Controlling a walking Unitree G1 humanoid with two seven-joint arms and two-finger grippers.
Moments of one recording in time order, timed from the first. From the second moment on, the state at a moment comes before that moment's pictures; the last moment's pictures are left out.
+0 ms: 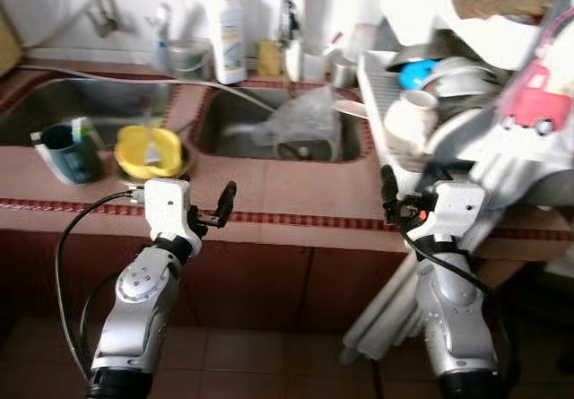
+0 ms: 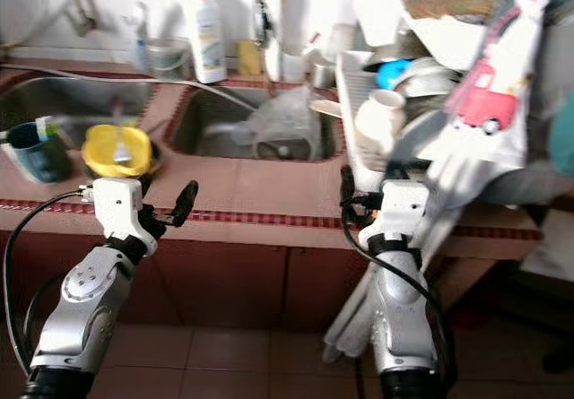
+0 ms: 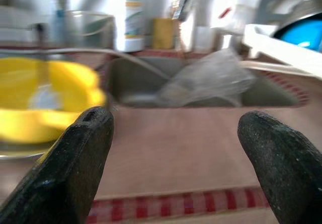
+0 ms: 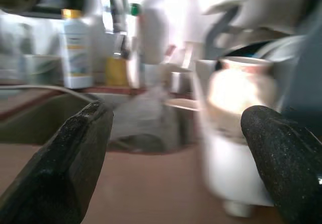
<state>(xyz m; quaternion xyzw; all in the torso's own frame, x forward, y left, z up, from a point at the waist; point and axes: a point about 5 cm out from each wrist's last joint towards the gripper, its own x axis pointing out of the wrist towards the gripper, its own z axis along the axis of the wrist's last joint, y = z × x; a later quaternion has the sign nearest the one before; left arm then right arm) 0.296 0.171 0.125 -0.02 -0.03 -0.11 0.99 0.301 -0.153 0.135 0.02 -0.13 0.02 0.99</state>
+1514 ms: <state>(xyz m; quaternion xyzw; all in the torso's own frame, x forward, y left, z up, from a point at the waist) 0.305 0.151 0.138 -0.02 -0.04 -0.14 0.99 0.302 -0.165 0.141 0.01 -0.13 0.00 0.99</state>
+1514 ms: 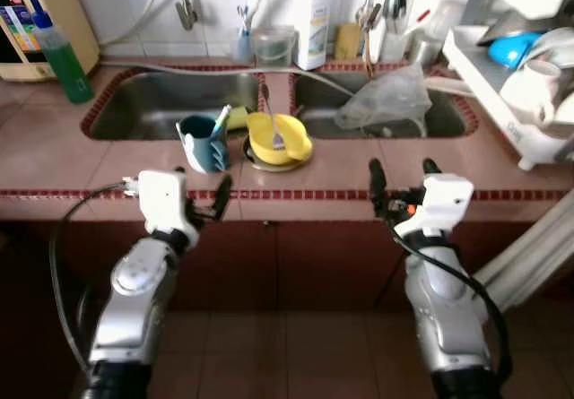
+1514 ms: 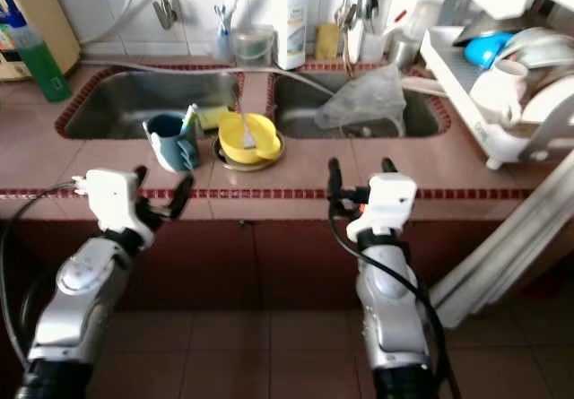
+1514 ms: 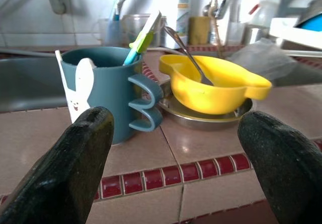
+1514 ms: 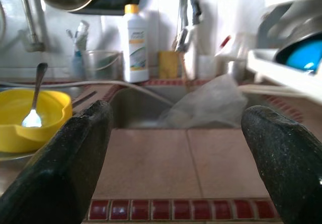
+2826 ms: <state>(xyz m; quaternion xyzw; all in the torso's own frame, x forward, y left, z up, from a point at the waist) 0.306 0.147 0.143 0.00 -0.05 -0.17 0.98 0.308 -0.166 0.149 0.00 -0.15 0.03 0.99</state>
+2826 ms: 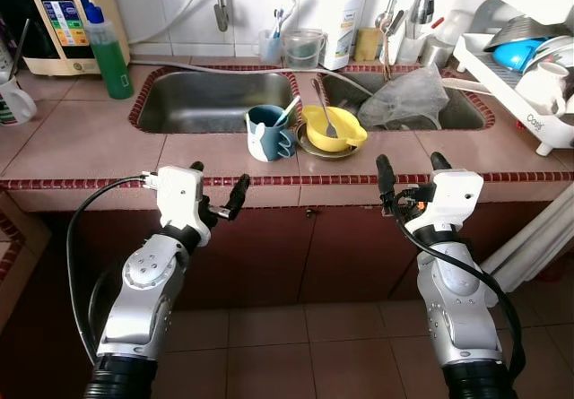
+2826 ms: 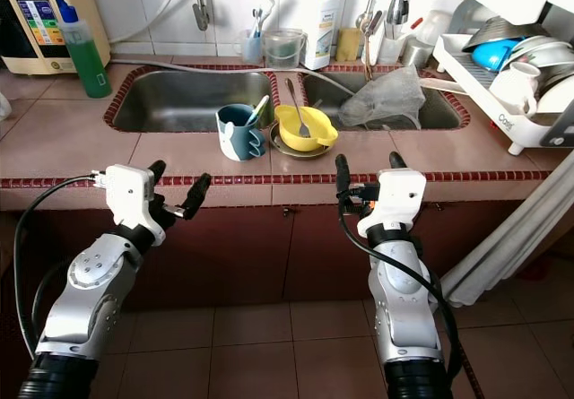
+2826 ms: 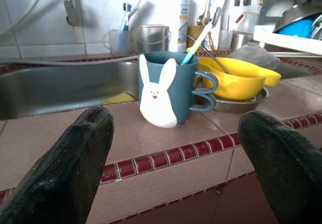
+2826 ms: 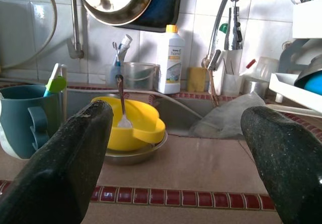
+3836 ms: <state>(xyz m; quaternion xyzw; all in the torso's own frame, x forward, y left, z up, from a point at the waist) 0.307 0.147 0.148 0.00 -0.06 -0.18 0.98 0.308 -0.168 0.150 0.00 -0.15 0.02 0.99</state>
